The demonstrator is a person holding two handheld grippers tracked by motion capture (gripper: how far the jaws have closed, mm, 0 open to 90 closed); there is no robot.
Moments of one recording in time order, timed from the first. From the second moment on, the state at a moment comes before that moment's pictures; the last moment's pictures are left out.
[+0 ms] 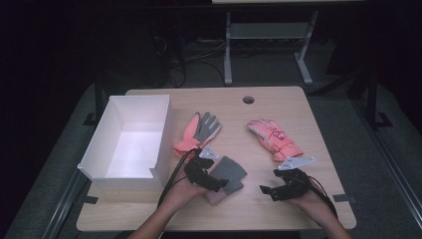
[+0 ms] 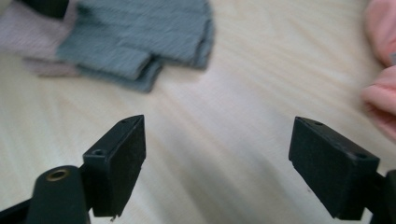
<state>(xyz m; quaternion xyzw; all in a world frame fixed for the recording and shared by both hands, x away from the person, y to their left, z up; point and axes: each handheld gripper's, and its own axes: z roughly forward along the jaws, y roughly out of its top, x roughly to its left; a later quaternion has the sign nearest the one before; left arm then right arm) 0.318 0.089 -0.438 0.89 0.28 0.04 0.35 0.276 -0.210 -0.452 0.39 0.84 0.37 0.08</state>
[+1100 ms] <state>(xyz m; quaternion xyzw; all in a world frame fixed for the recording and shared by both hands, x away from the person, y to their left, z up) 0.324 0.079 -0.452 0.91 0.26 -0.04 0.32 0.277 -0.207 -0.451 0.40 0.83 0.37 0.11</state>
